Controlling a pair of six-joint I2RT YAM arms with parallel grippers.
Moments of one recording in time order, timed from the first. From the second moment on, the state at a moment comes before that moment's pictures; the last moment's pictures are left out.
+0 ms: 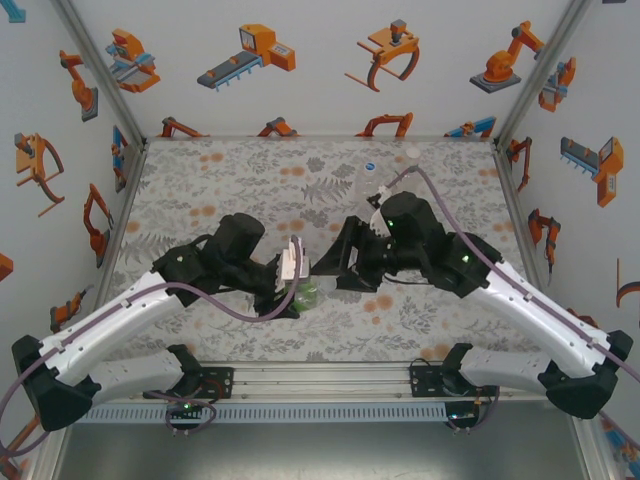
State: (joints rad) left arm -0.90 1.05 1.02 -0.73 0.60 0.49; right arm 0.91 1.10 1.27 -0.76 -0.34 1.17
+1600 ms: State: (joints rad) left arm -0.91 1.03 1.02 -0.69 0.63 0.48; right arm 0.93 1.14 1.42 -0.91 -0.72 -0.78
